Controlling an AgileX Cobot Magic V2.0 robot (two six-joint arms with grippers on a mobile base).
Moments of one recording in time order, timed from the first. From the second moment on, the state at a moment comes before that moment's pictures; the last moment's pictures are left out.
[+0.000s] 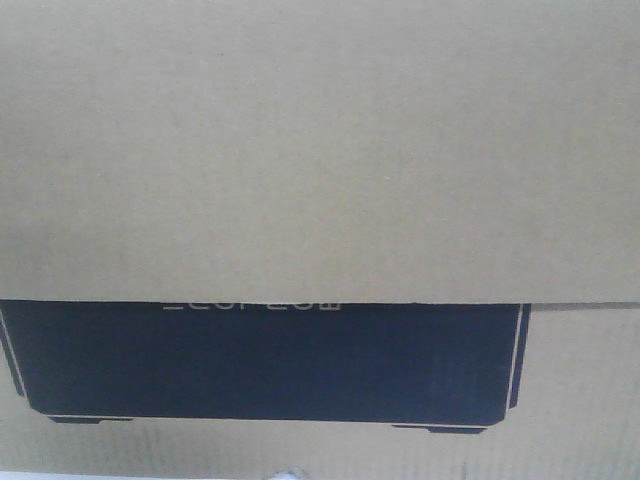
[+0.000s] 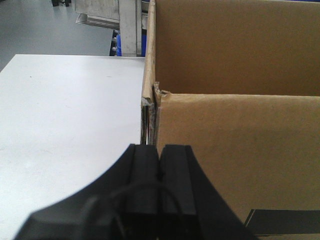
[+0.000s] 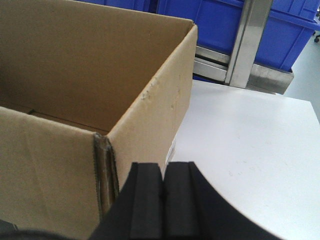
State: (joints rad) left arm -0.05 0.11 -0.51 -0.20 0.71 0.15; right arm 0.36 0.15 -0.44 -0.22 0.58 0.18
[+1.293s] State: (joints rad) left arm -0.05 -0.01 0.03 -0.18 0.08 0.14; right arm 0.36 0.15 -0.44 -0.22 0.57 0.18
